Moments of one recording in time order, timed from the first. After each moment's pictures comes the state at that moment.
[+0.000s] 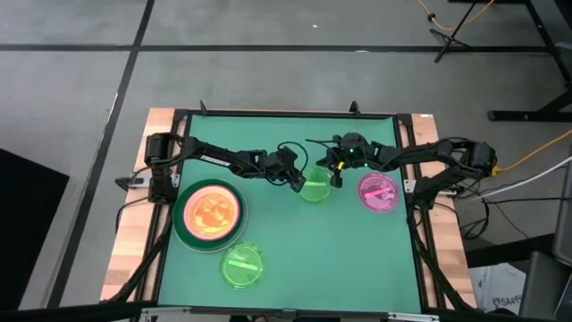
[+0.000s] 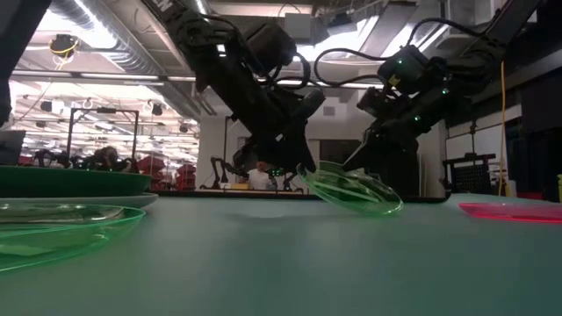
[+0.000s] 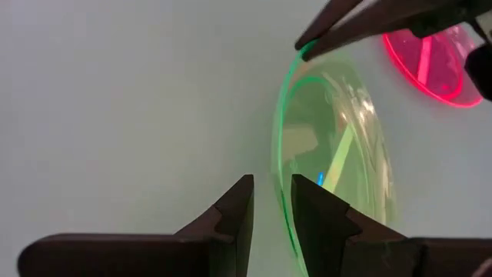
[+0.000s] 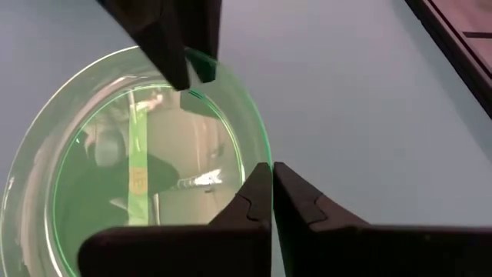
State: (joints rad) left arm 0.14 1.90 1.11 0.05 -0.18 -0.68; right arm -0.39 1.48 0.54 0.32 -0.21 -0.30
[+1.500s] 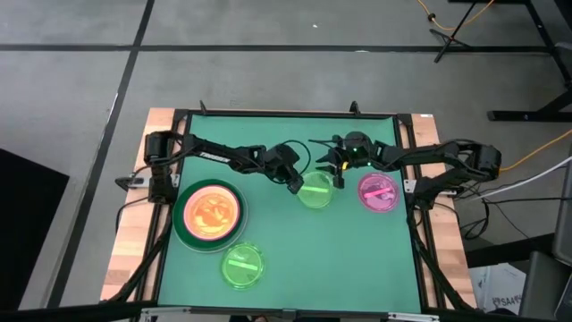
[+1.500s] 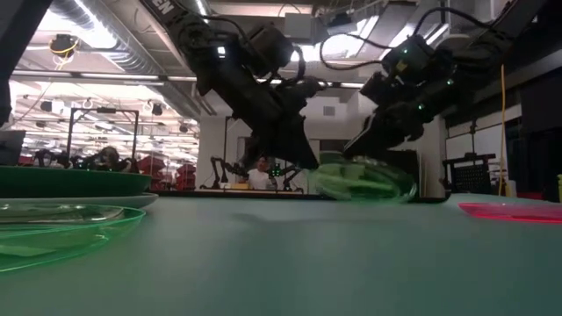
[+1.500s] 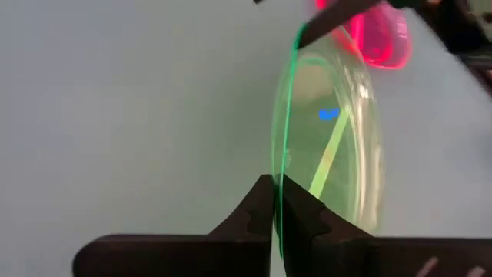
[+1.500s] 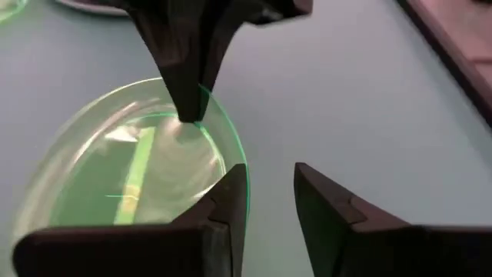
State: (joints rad) left arm 0.18 1.89 1.11 0.06 0.09 -0.59; right arm -0.39 1.41 0.54 0.31 -0.28 -0.31
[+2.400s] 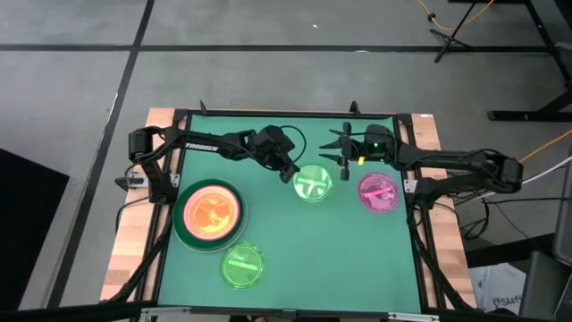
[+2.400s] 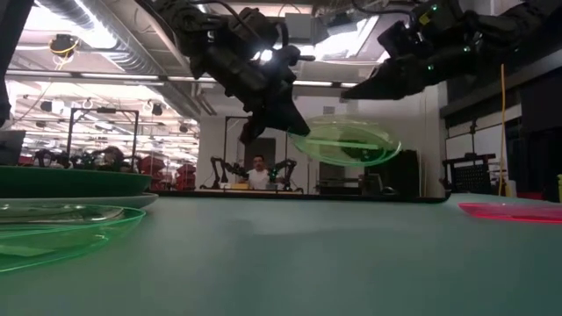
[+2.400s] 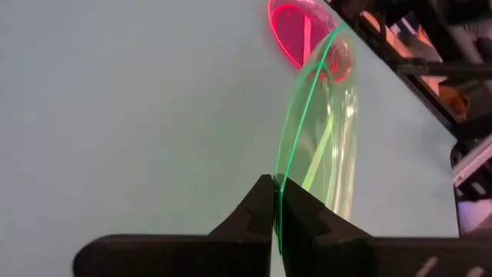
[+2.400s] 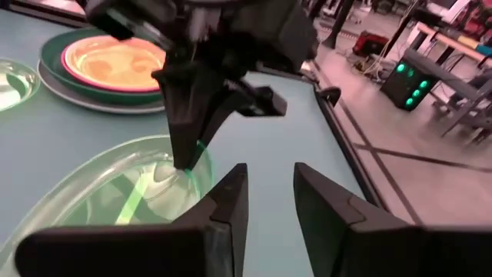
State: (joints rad) left arm 0.28 1.75 1.11 -0.03 0.26 -0.51; right arm -0.39 1.16 0.54 0.36 -0.27 -0.37
